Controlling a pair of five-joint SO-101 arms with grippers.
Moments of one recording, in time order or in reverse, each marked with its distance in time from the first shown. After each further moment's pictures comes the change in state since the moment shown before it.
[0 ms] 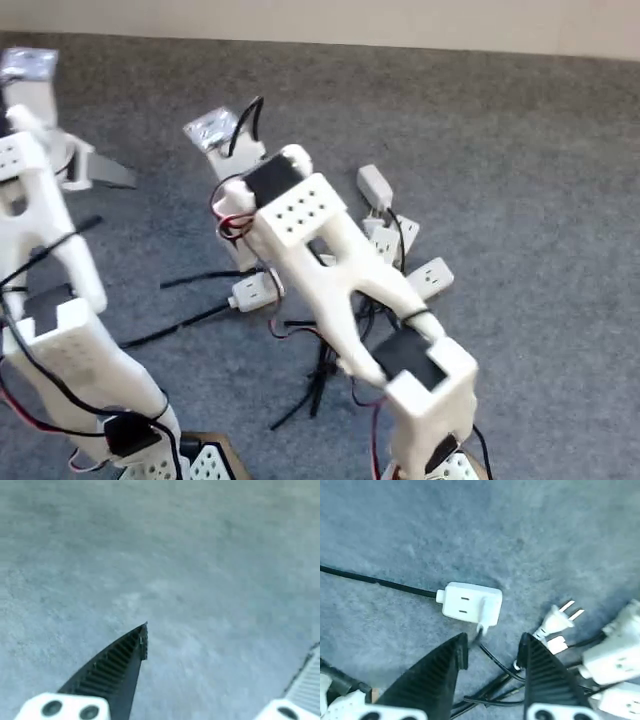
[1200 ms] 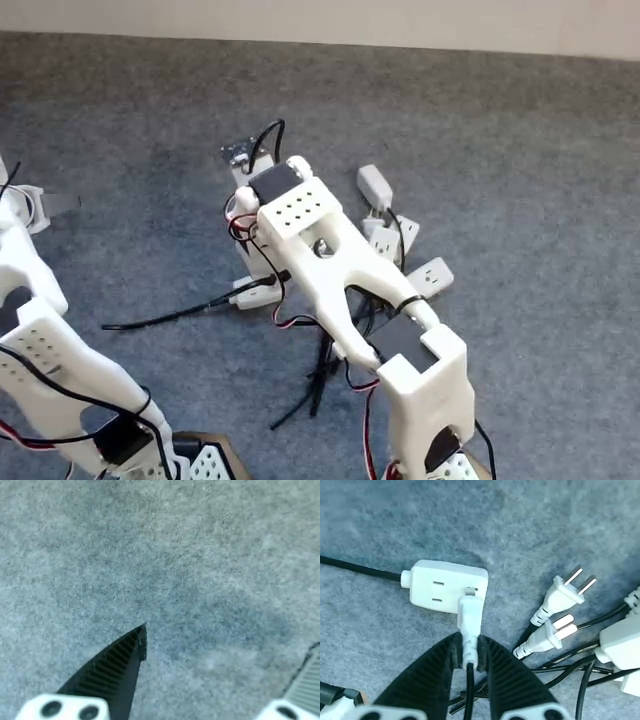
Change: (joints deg) left arm -14.0 7.1 27.3 -53.5 0.4; right arm 2.5 6.5 9.0 -3.3 -4.8
